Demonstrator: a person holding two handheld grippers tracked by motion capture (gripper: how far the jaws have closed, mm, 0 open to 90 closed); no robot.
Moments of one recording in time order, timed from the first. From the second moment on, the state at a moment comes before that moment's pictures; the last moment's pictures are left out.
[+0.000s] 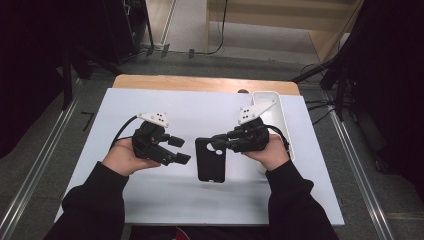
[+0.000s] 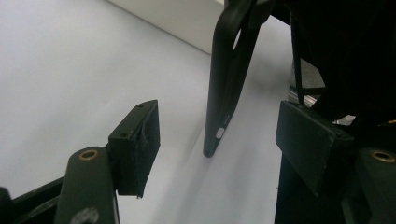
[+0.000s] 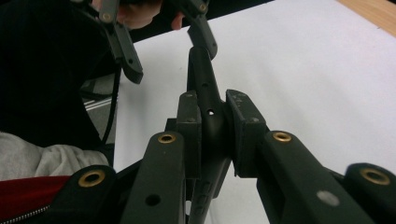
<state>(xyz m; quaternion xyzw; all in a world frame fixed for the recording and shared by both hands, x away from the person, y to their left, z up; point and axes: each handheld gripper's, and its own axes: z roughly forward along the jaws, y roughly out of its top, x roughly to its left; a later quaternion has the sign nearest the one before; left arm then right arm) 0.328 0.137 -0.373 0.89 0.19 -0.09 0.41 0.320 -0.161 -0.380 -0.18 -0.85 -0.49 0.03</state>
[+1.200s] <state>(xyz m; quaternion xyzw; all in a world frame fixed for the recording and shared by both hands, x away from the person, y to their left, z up) 0.331 0.113 -0.377 0.92 0.12 -0.13 0.36 0.324 -0.128 -0.387 -0.11 -0.88 -0.46 0.10</state>
